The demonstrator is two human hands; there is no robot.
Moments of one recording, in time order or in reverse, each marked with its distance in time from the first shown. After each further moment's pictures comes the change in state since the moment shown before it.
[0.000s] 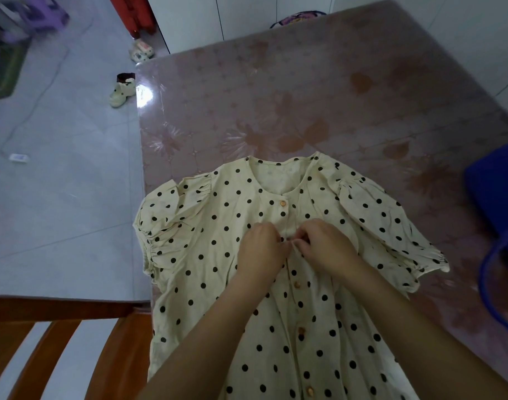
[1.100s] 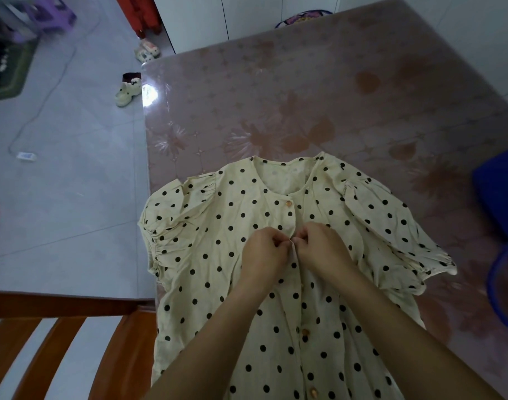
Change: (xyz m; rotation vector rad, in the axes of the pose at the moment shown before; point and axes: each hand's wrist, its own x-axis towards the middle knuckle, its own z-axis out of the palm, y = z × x) left_hand -0.011 -0.002 -0.002 -0.372 -0.008 -0.098; right_hand 0.003 -0.012 0.014 0.130 0.057 0.152
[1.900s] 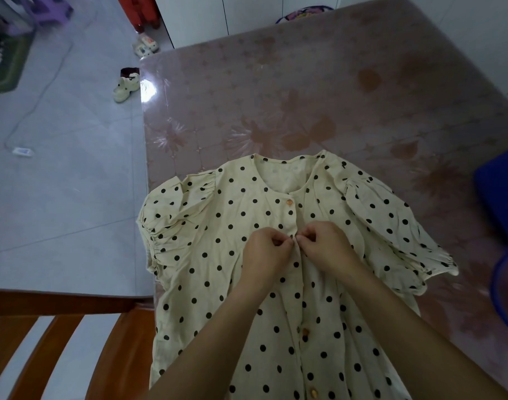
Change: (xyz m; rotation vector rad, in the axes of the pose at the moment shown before) left_hand 0.001 -0.002 0.003 -0.053 0.011 -0.051; right_hand 0.001 0.008 -0.006 0.114 0.007 -0.029
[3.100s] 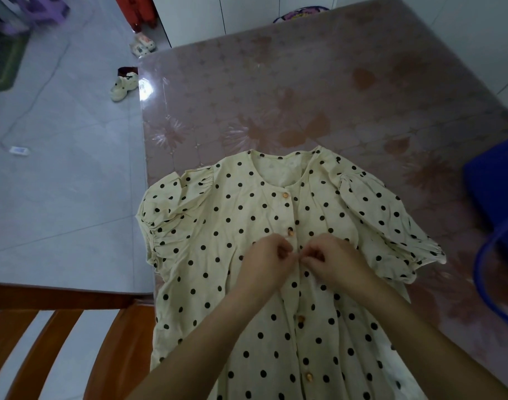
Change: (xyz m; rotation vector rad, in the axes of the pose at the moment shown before) left_hand -0.030 -0.002 -0.006 0.177 -0.152 0.119; right_hand -0.043 0.013 -0.016 -0.105 -0.137 -0.115
